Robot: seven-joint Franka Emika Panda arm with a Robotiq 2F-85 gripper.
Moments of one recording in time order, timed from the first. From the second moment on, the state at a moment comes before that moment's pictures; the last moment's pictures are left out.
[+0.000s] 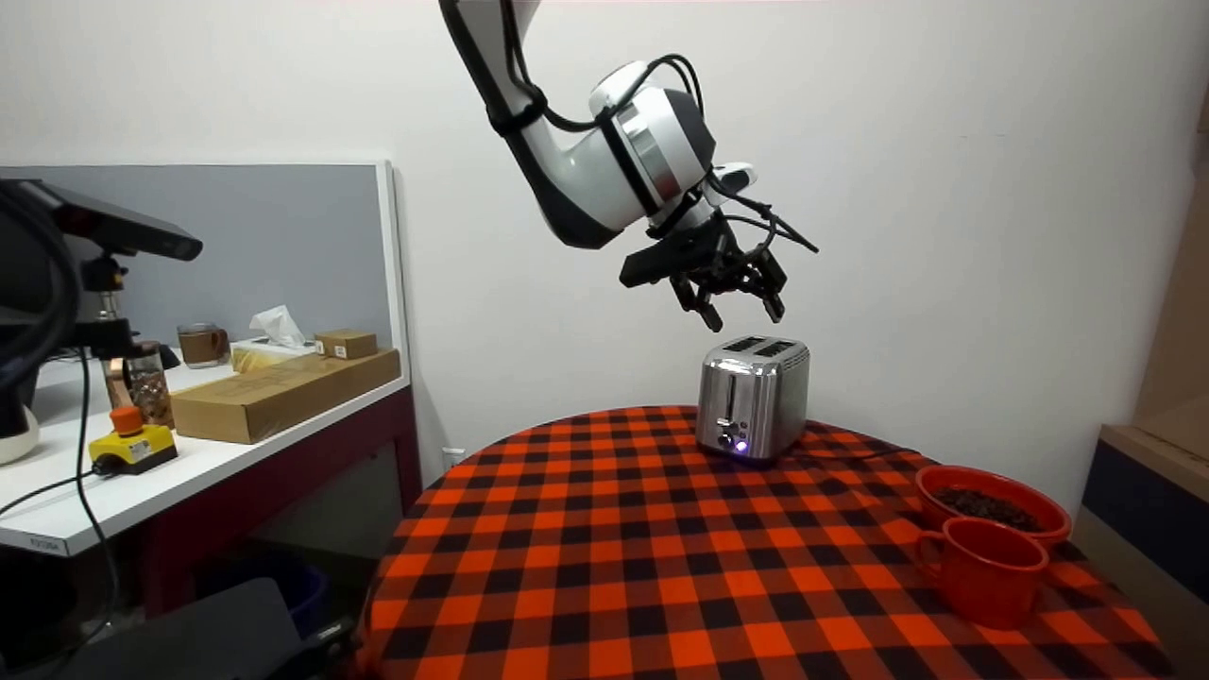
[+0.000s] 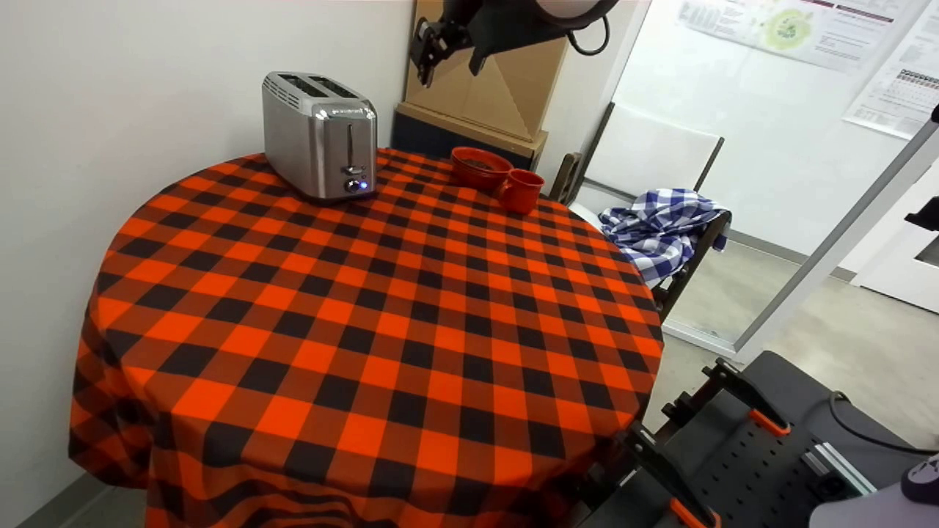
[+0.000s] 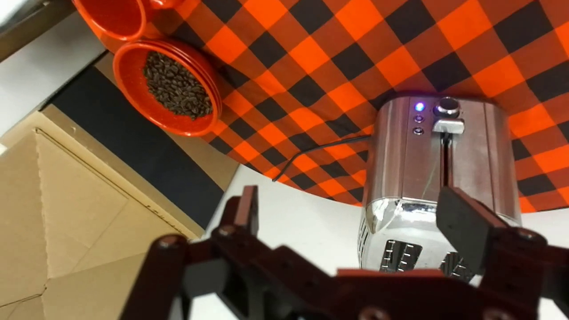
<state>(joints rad) 0.06 0.34 0.00 -1.95 -0.82 2.75 0.65</state>
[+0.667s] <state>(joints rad) 0.15 0.74 -0.05 -1.53 -0.84 2.72 0.68</state>
